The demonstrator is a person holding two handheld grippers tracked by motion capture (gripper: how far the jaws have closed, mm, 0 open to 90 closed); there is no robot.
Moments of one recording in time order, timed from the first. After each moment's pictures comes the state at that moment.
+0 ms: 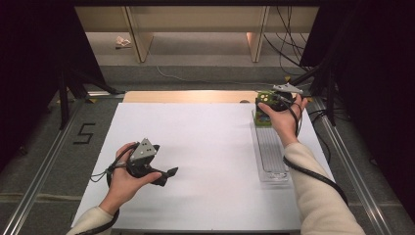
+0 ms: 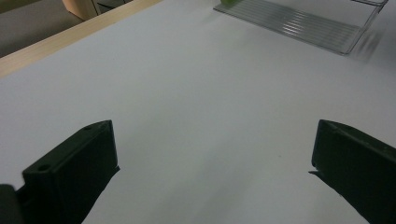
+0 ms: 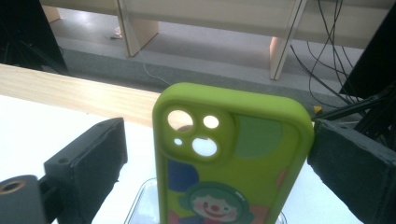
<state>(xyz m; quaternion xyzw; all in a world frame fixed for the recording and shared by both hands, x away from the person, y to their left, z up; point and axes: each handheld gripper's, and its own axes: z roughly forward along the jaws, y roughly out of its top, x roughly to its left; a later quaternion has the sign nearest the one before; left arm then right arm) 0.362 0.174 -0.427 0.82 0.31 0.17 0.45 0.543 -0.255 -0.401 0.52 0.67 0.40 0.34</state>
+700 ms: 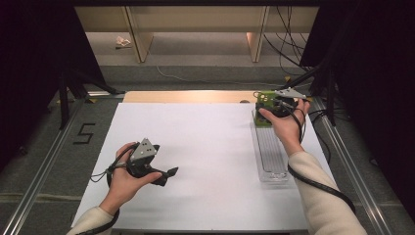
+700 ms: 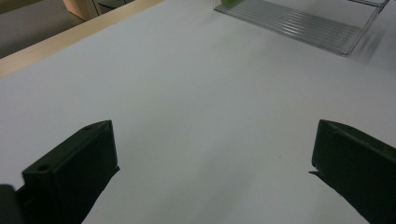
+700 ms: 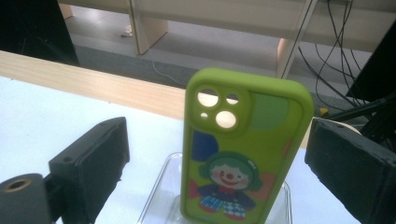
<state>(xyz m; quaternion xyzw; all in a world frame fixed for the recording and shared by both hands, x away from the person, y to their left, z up) 0.361 0.173 -0.426 0.82 0.32 0.17 0.45 0.514 -0.252 -0.394 0.50 0.69 0.41 0.33</state>
